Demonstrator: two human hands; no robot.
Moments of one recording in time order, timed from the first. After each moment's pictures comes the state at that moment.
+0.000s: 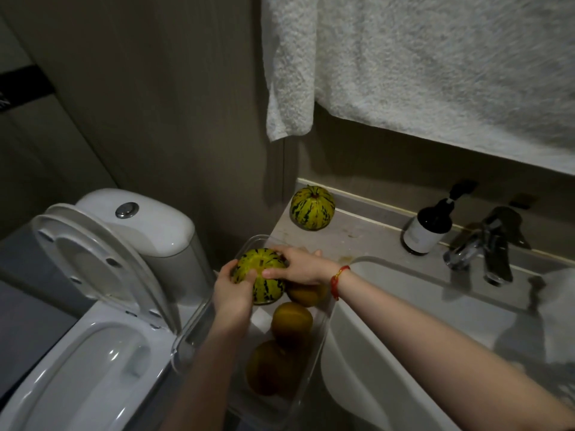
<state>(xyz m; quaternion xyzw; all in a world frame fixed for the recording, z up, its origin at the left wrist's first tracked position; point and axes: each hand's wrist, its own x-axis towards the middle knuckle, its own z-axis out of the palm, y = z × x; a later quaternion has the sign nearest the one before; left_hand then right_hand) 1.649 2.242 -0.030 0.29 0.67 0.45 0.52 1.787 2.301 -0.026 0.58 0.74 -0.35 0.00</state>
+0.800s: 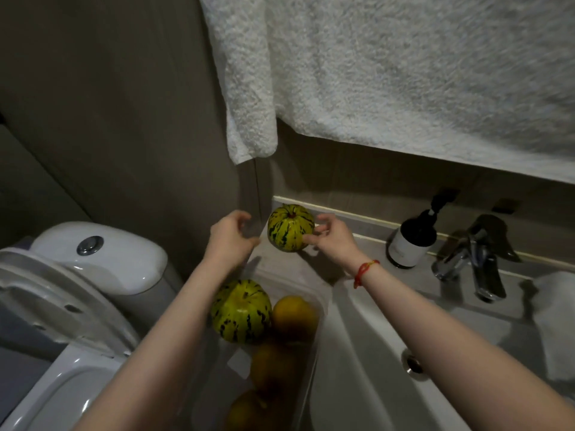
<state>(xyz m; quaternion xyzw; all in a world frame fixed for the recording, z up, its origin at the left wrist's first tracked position) 1.680 2.359 0.030 0.67 0.65 0.23 0.28 1.875 2.350 -0.011 0.69 0.48 -0.41 -0.36</state>
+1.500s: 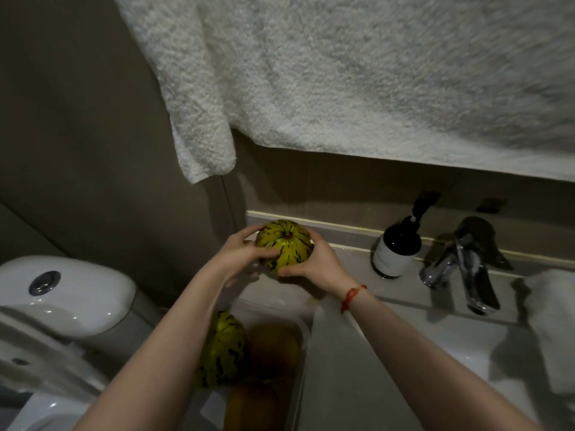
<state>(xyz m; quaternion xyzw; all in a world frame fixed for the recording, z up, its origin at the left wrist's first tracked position) 1.737 2.402 0.000 0.53 0.54 0.23 0.62 1.895 2.359 -0.045 0.66 0.50 -0.40 -0.40</state>
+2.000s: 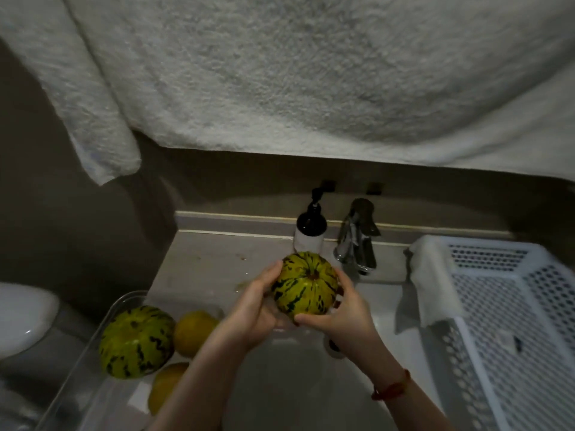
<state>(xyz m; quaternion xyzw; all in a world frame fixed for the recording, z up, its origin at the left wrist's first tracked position) 1.842 2.252 0.003 0.28 0.39 0.21 0.85 1.969 2.163 -0.018 0.69 0.40 -0.33 -0.50</state>
